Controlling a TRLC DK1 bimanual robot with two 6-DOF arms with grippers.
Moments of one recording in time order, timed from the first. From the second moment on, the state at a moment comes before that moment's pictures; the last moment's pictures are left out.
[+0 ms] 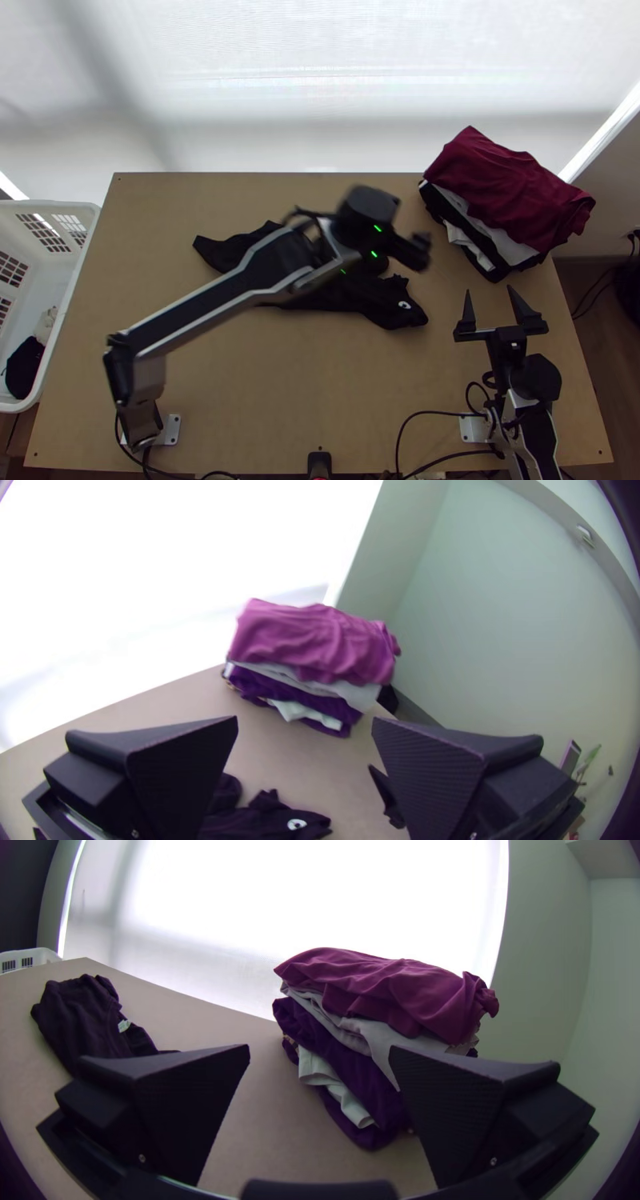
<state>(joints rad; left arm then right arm) -1.01 1.91 2.19 -0.63 -0.16 -0.36 0.15 0.01 0.01 0.03 0.11 -0.24</state>
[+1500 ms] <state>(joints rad) -0.14 1.57 1.96 -1.21 -0.16 -0.24 0.18 0.01 0.06 0.01 0.09 -0.30</state>
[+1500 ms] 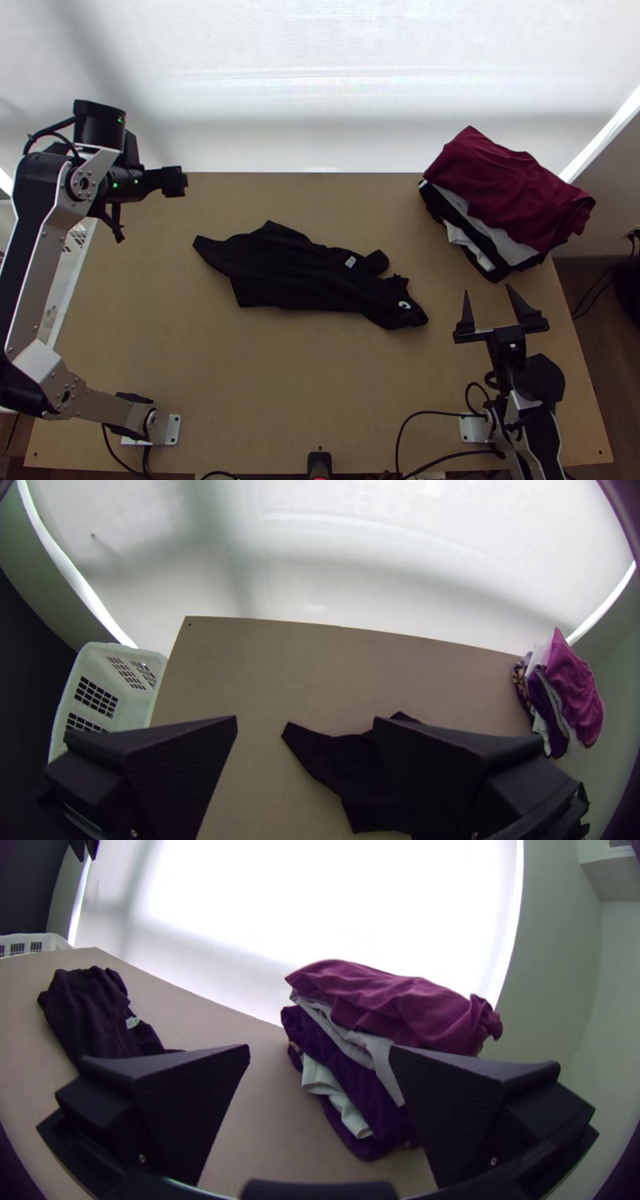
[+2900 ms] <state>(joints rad) 0.01 1.05 1.54 -1.05 -0.16 -0.22 0.75 2.19 2.12 -0.62 -0.21 0.11</state>
